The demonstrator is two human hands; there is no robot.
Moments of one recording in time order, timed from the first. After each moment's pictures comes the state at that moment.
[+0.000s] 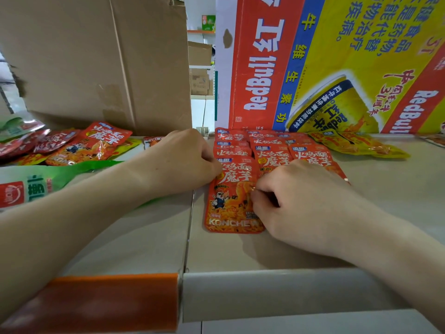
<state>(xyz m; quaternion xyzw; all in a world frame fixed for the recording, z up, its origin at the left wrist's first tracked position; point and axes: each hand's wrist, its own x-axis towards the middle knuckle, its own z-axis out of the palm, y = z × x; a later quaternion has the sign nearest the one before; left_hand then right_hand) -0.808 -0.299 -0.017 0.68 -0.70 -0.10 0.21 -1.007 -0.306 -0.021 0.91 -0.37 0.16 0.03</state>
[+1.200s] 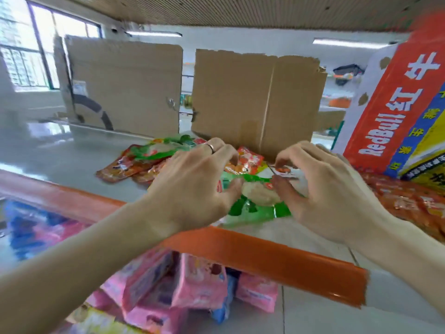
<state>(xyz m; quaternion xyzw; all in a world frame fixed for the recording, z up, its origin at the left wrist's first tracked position) -0.692 -0.108 -0.008 0.73 -0.60 0.18 0.27 -0.866 -0.228 0.003 0.92 -0.22 0.32 0.05</state>
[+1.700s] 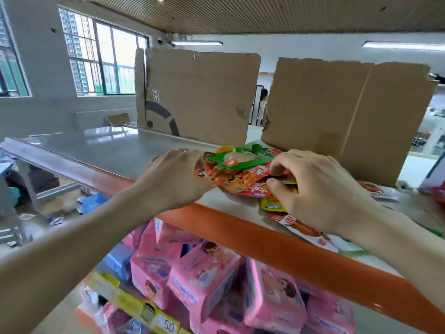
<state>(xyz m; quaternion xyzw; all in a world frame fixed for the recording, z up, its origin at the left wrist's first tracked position) -0.530 -0.034 -0.020 0.85 -0.46 0.13 0.21 -0.730 -0.176 0.002 0.95 -0.16 0.28 0.03</state>
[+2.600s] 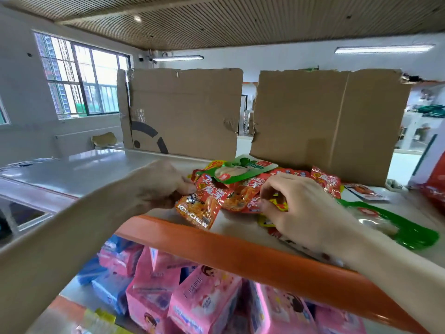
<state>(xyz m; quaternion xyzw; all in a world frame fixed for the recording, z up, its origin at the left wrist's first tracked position) -0.505 -0.047 0.005 0.78 -0.30 -0.25 0.49 -0.720 -0.177 -0.014 0.94 -0.18 0.28 -0.07</state>
